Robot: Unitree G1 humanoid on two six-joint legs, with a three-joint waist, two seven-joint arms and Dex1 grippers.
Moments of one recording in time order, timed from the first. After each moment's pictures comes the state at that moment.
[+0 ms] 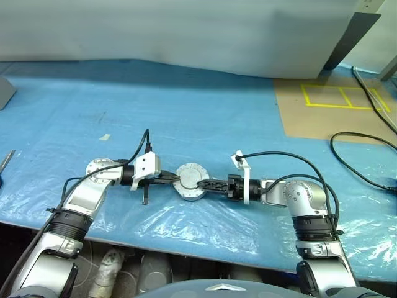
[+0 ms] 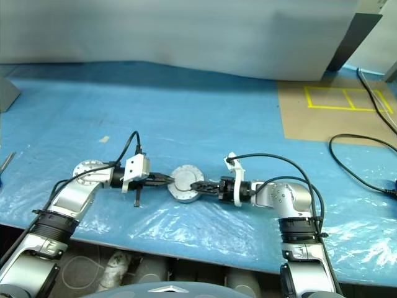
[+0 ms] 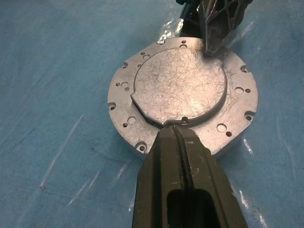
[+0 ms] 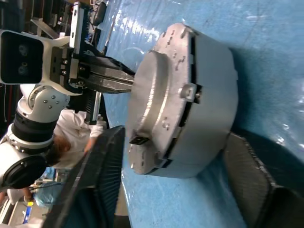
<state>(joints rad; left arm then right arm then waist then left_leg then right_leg) -0.36 0.58 -0.20 0.19 -0.16 -0.08 -1.24 -0.35 -0.26 -0.07 0.01 0.71 1.32 0.73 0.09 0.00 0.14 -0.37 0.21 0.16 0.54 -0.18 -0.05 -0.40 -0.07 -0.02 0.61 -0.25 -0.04</state>
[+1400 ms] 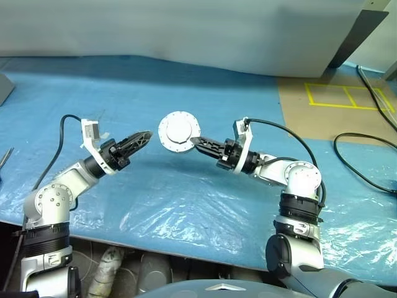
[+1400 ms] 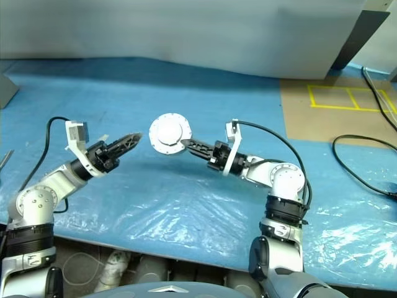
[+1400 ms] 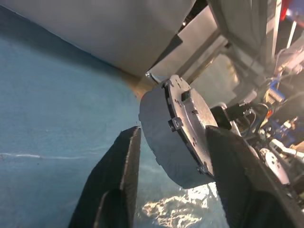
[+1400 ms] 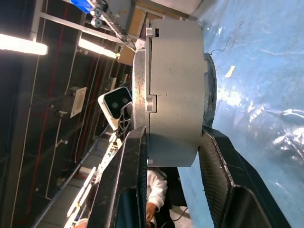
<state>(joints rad) -0.27 0.45 0.37 -0.09 -1.04 0.86 -0.80 -0.57 -0.01 -0.42 0.03 1.06 1.45 0.40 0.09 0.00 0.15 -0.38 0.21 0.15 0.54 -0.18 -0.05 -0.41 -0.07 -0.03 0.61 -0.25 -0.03</state>
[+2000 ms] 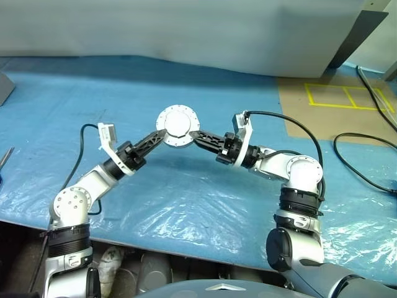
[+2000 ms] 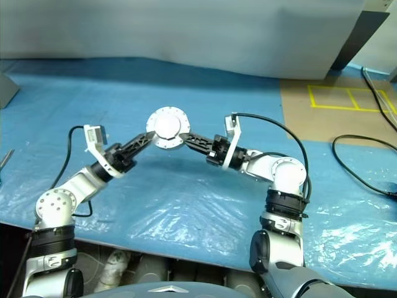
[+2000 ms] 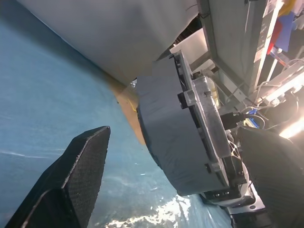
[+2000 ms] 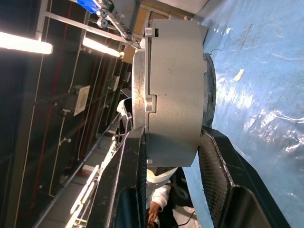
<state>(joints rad) -0.29 0.29 0.32 -0.08 -1.12 0.88 -0.67 -0.60 -0.04 -0.41 0.06 1.15 1.45 0.33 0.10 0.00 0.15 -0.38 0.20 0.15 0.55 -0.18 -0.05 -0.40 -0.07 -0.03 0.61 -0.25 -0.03</state>
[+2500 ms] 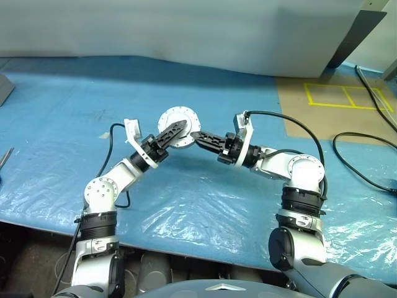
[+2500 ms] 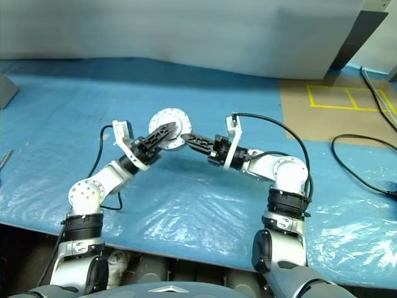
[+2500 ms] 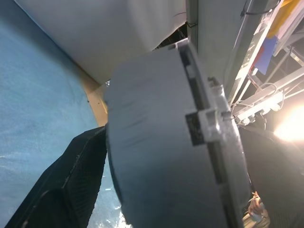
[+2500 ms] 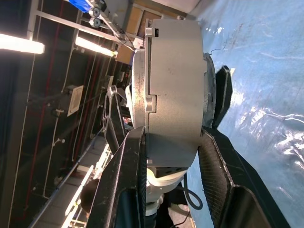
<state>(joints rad) -0.39 0.14 0.29 0.05 -1.14 0.87 -0.58 -0.61 -0.06 -0.41 0.08 1.16 1.45 0.29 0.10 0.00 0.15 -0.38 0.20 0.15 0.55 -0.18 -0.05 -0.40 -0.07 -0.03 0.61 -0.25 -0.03</state>
